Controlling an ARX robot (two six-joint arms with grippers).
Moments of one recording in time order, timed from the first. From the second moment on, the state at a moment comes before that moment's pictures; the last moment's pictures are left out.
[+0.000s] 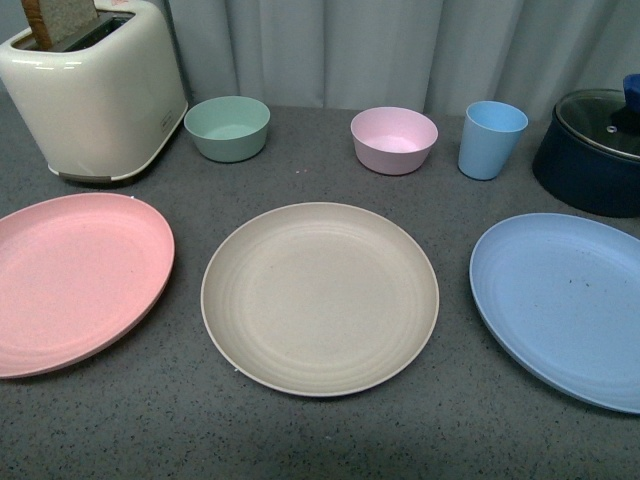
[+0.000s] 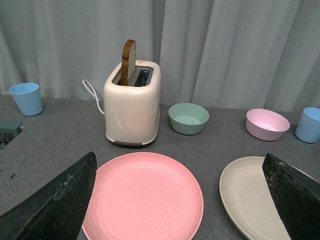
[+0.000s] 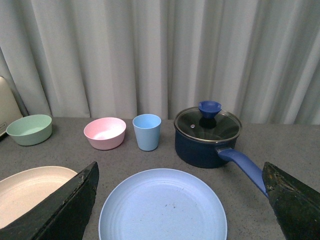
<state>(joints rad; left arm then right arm) 0.00 0.00 0.02 0.00 0.00 0.00 0.00 0.00 0.00 0.00 0.00 0.00</state>
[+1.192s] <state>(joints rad) 0.00 0.00 0.02 0.00 0.00 0.00 0.00 0.00 0.00 0.00 0.00 0.00</state>
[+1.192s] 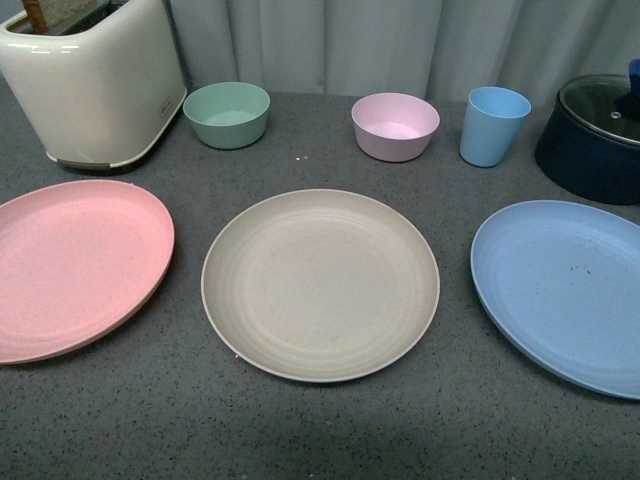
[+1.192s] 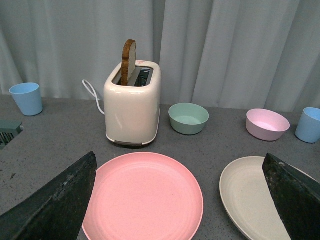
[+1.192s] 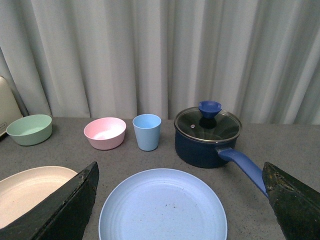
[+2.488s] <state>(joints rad) -0.04 1.47 0.45 0.47 0.03 -0.17 0.00 0.00 0.00 0.00 0.00 0.00</state>
